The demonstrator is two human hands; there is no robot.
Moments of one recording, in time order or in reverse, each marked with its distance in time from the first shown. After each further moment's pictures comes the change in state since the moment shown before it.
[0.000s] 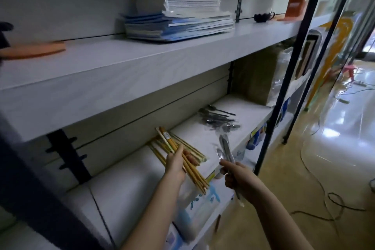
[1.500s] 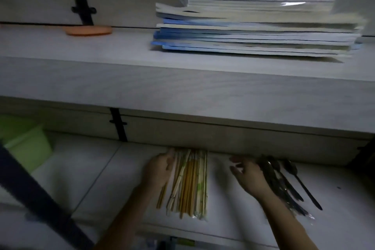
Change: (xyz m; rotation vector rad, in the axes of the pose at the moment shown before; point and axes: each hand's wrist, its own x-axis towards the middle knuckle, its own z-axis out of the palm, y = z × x) left_hand 0.062 0.004 0.019 1.228 0.903 0.330; right_hand 0.274 -0.115 -0.012 -1.189 -0.617 -0.667
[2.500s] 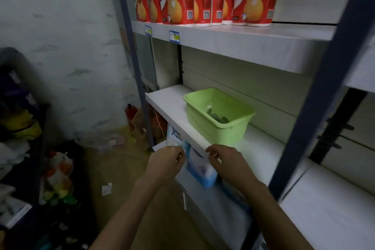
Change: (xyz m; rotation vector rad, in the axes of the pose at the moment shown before) left_hand -0.210 -0.332 -0.286 0.375 0.271 -0.458; right_hand -0.114 -0.442 0.298 -0.052 -0.505 -0.894
